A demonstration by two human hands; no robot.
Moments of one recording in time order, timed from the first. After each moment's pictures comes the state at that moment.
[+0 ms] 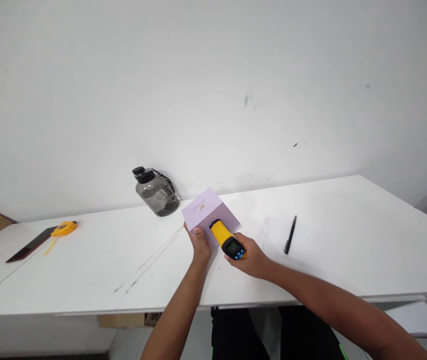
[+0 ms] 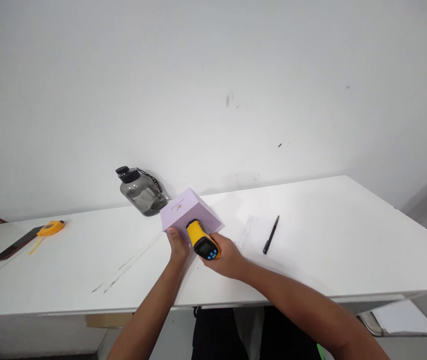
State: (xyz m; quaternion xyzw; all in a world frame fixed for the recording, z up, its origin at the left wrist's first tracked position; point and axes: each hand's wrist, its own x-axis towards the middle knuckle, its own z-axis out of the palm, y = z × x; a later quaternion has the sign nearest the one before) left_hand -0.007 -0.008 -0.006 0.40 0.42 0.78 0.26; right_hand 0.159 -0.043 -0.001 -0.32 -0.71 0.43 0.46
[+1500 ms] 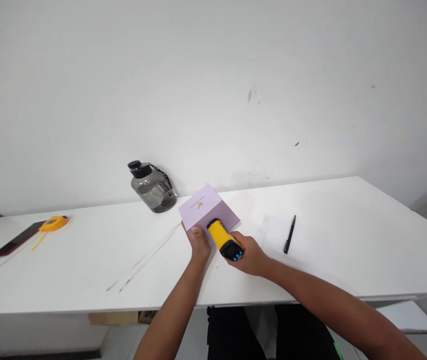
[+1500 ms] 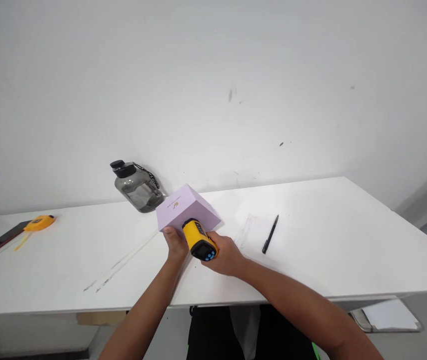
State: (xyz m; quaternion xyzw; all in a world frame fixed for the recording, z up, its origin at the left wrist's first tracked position) left_hand -0.004 -0.006 -0.008 0.42 0.40 0.78 0.23; right_hand 0.161 -0.037 -0.008 -0.33 -0.75 0.36 0.44
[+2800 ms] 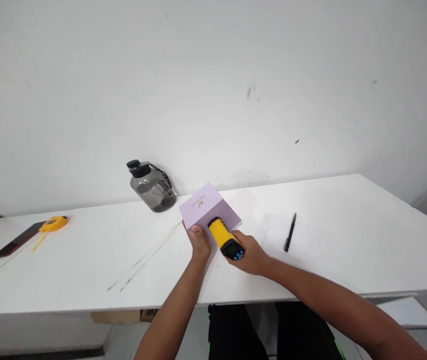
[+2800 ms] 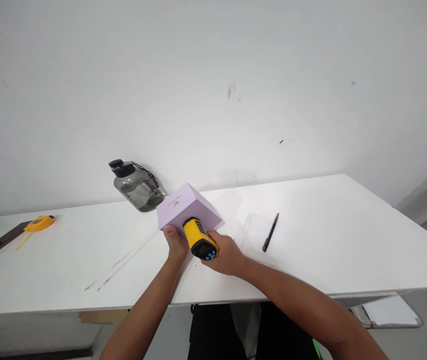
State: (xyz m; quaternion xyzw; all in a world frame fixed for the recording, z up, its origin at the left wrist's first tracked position) left_hand -0.004 -0.004 -0.007 0.44 0.38 0.78 0.24; right_hand 0.160 -0.039 -0.008 -0.34 -0.74 0.38 0.44
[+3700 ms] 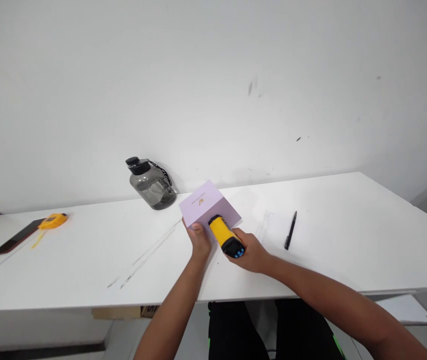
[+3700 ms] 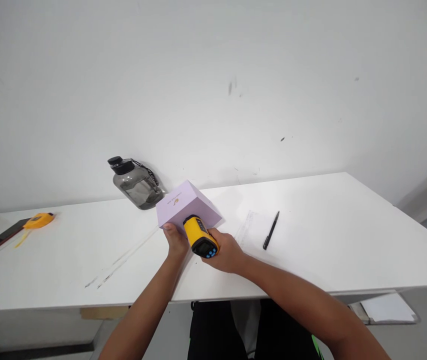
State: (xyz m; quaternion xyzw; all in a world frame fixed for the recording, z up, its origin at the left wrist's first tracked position) left_hand -0.003 -0.005 -0.006 0.43 0.41 0.77 0.22; right_hand 0.161 -0.040 -0.005 -0.34 -0.75 0.38 0.43
